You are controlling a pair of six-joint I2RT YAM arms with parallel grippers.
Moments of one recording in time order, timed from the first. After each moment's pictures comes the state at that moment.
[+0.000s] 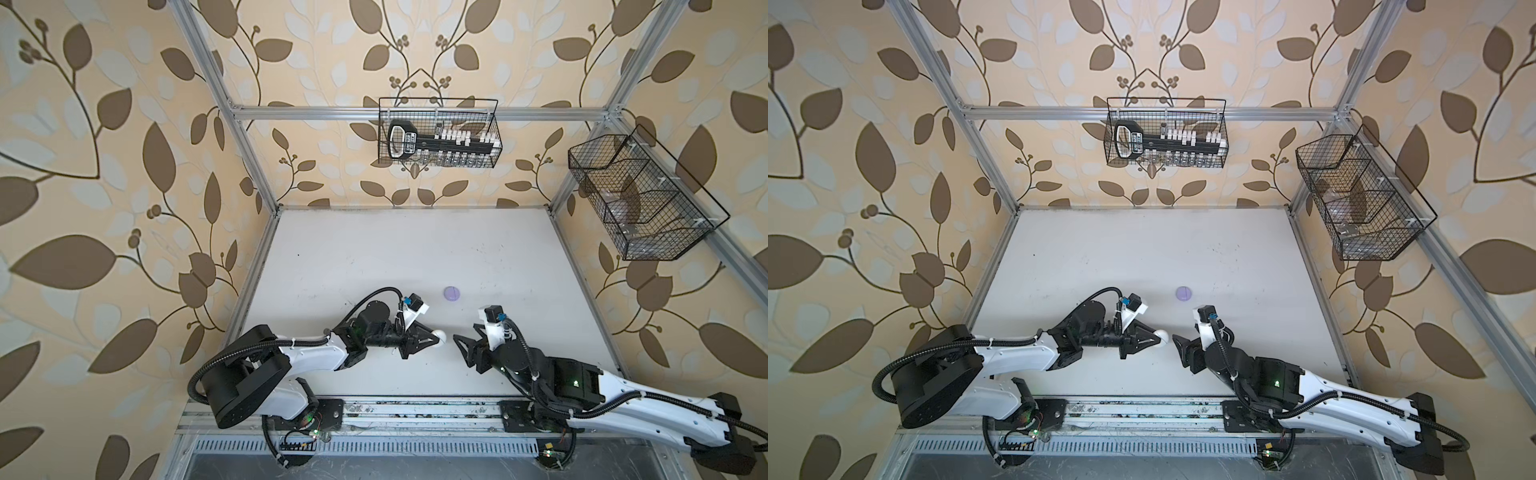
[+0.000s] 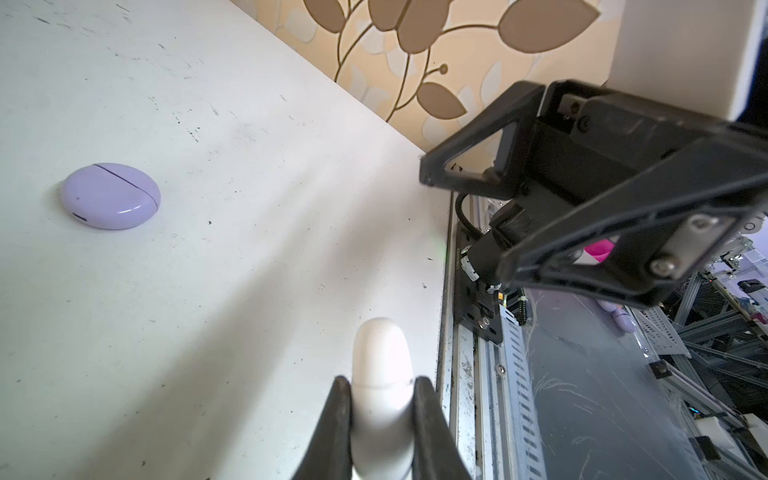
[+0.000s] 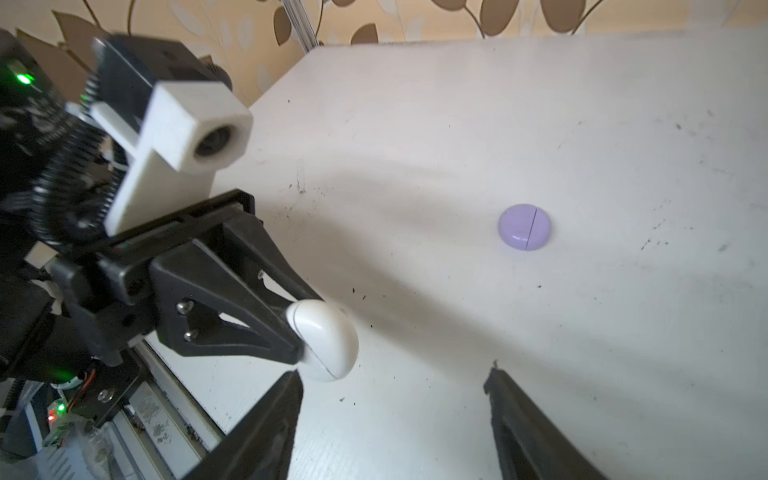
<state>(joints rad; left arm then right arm) -0.85 1.37 0.40 0.64 0.60 -0.35 1.20 0.58 0.43 -0.42 0.53 0.59</state>
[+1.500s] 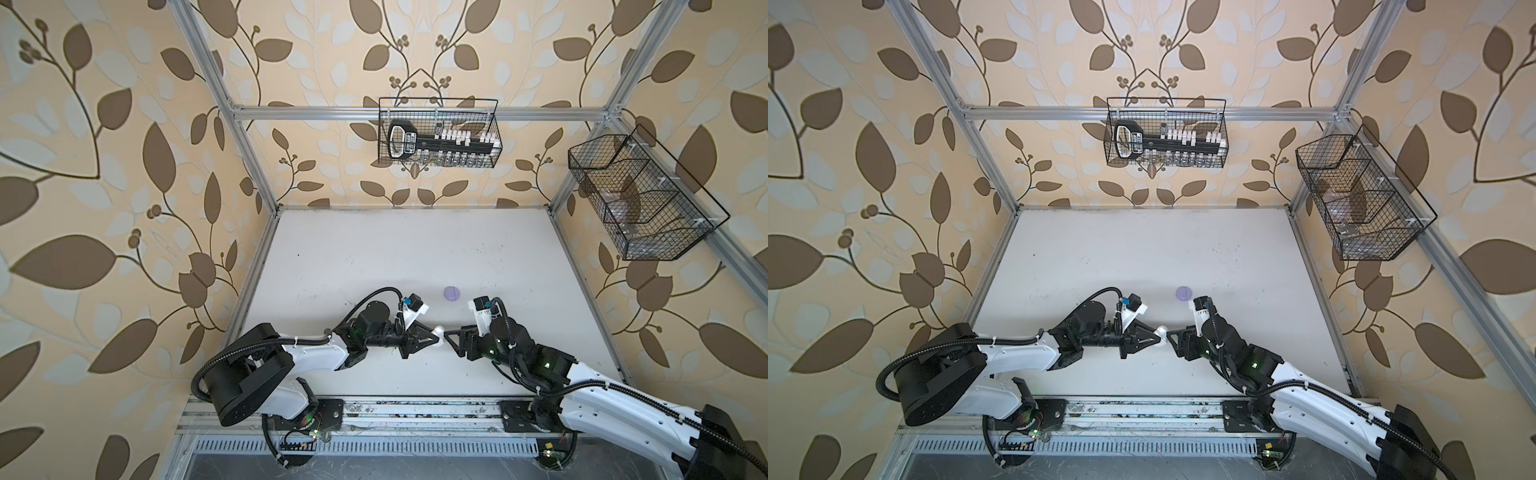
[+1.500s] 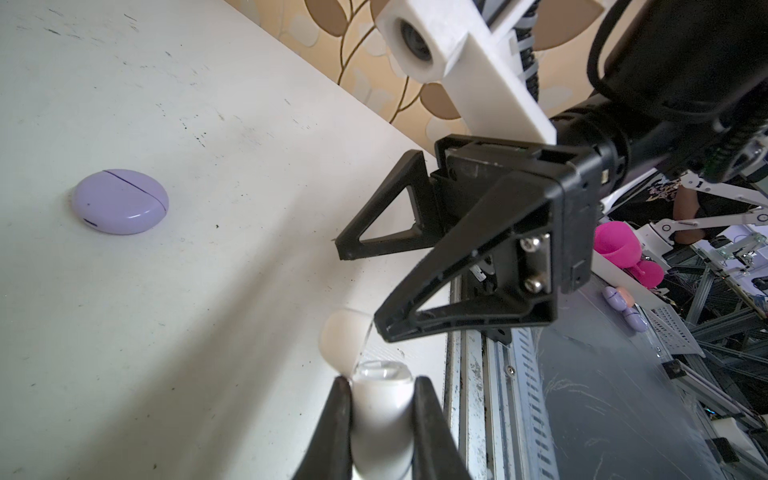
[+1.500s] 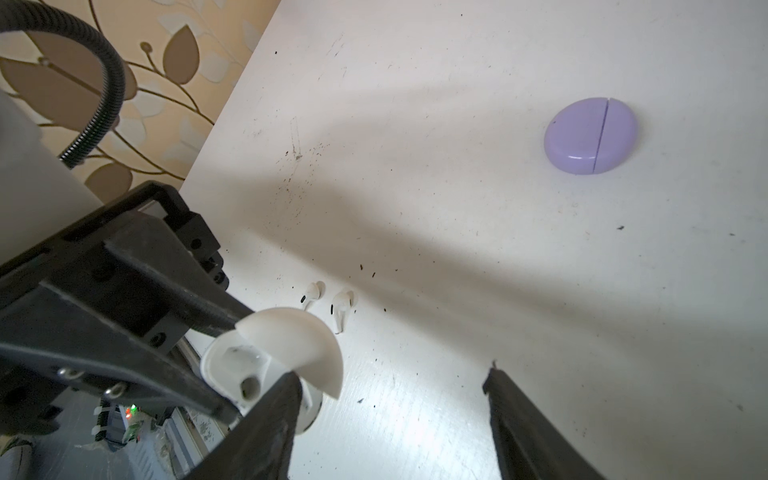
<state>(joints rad) -0.84 1.38 0.40 0.67 0.59 -0.33 0.83 0.76 0.33 -0.16 0.06 0.64</state>
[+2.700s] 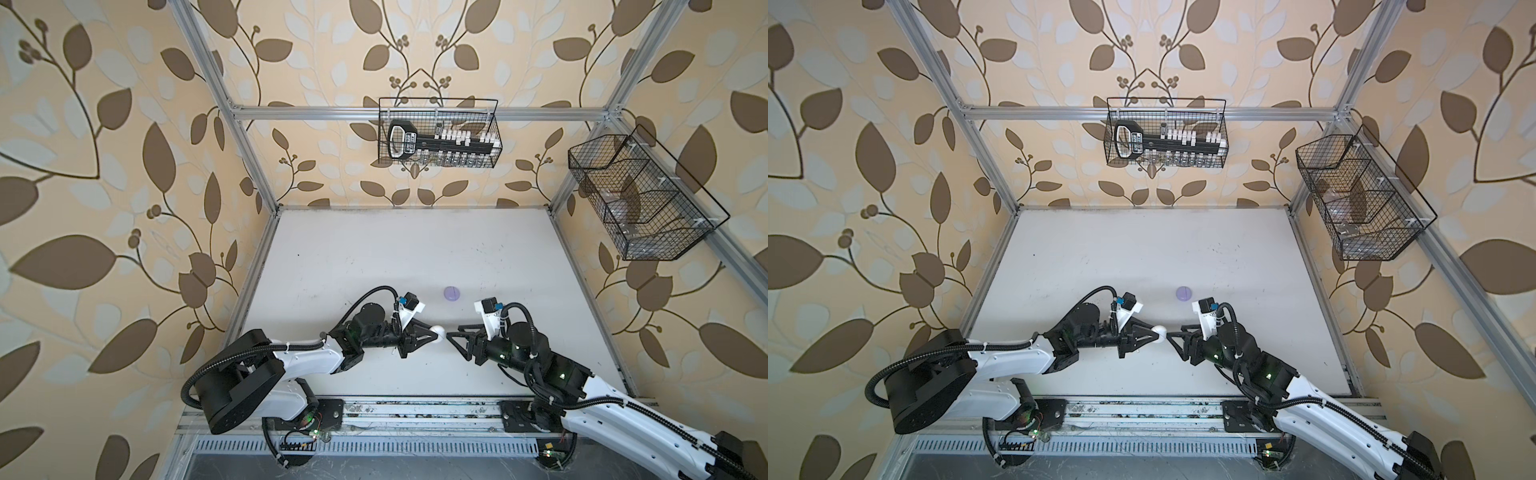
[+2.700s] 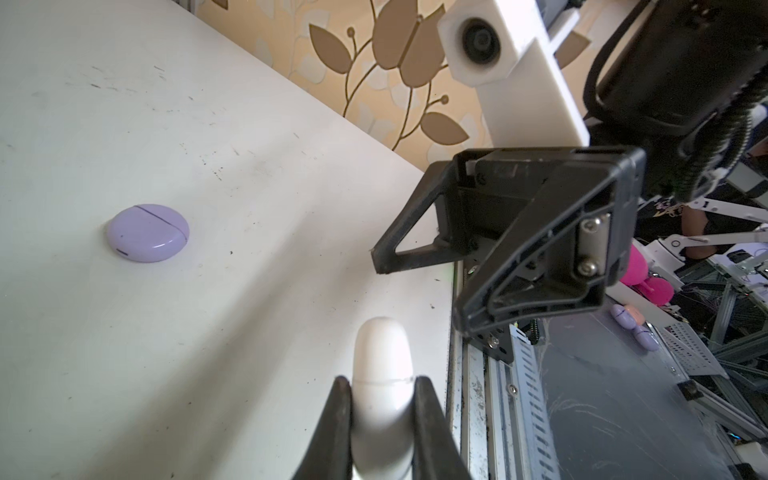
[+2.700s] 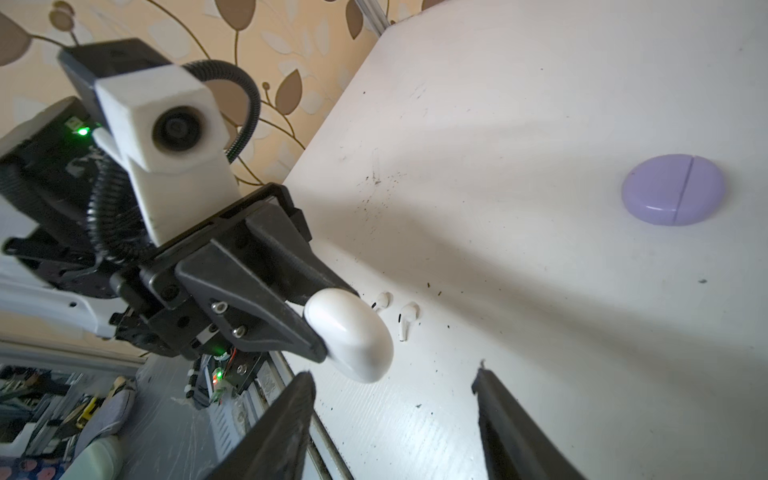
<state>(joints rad) -0.85 1.33 0.37 0.73 0.56 -0.36 0.82 0.54 0.27 -0.09 -0.11 0.60</state>
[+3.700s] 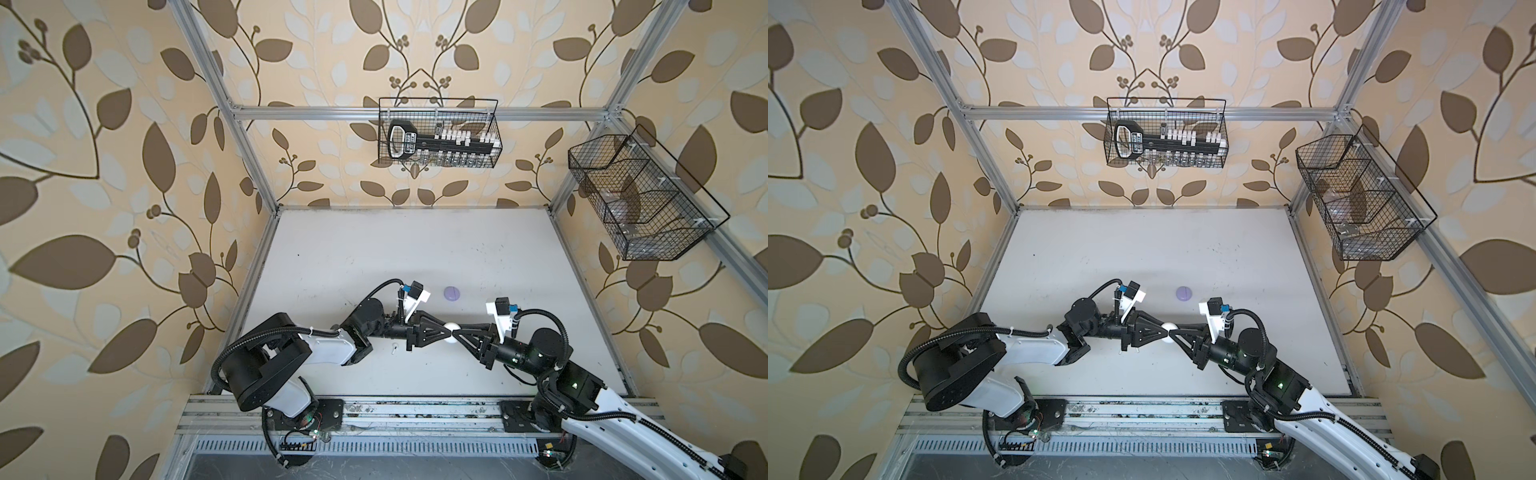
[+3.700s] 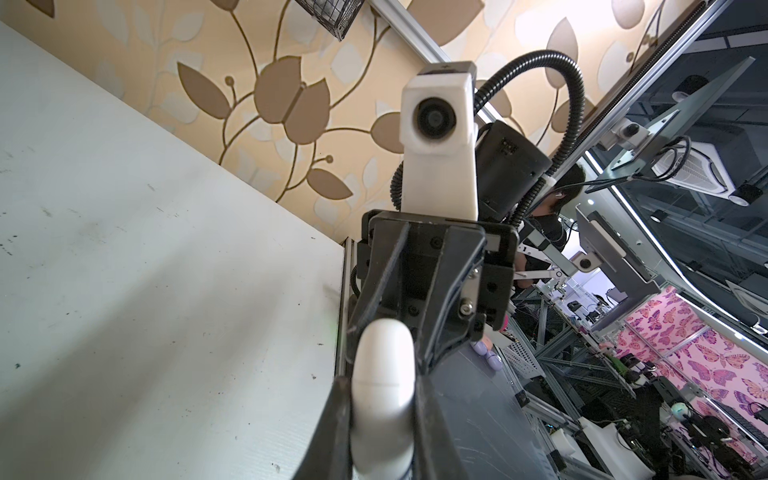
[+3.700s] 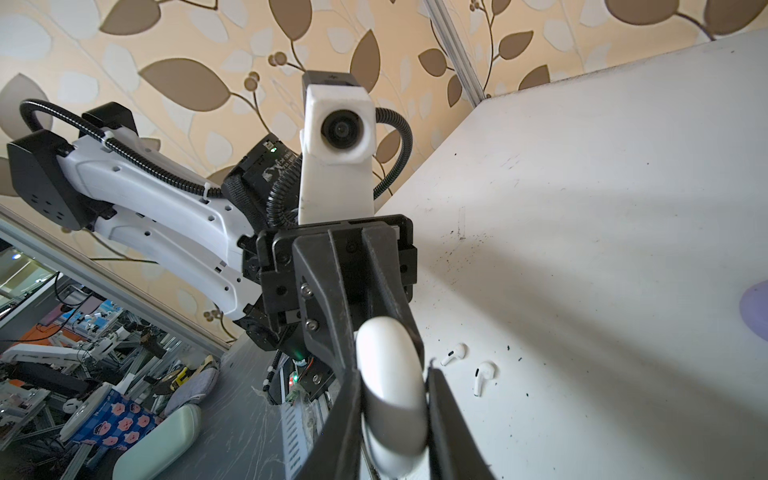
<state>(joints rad) -0.84 1.49 0.44 1.16 0.81 -0.71 0.78 0.39 0.25 0.02 -0.26 0.57</state>
